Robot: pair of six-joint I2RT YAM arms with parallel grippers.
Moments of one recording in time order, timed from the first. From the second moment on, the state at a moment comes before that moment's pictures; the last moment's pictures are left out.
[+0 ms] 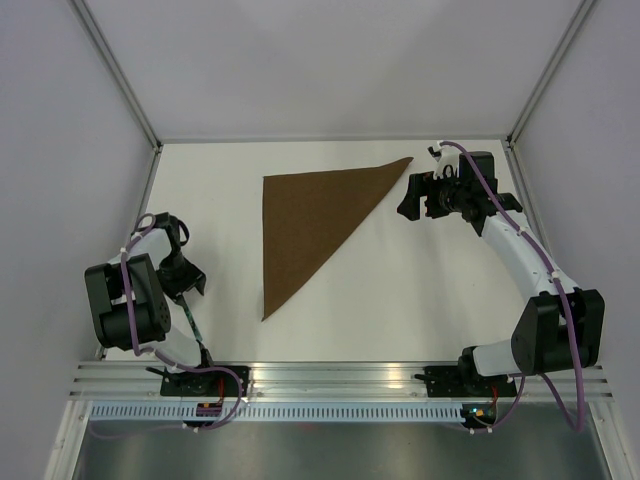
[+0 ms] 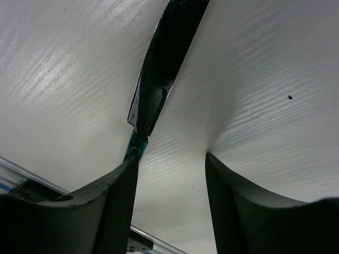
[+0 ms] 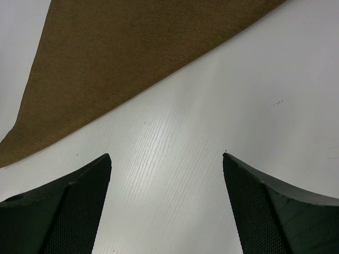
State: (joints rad) left arm 0.27 1.58 0.86 -0.85 -0.16 -0.61; right arm 0.11 1.41 1.13 -0.42 -0.43 0.03
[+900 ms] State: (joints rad) left arm 0.27 1.59 0.87 -0.88 0.00 -0.64; right arm 0.11 1.42 1.13 -0.42 -0.43 0.03
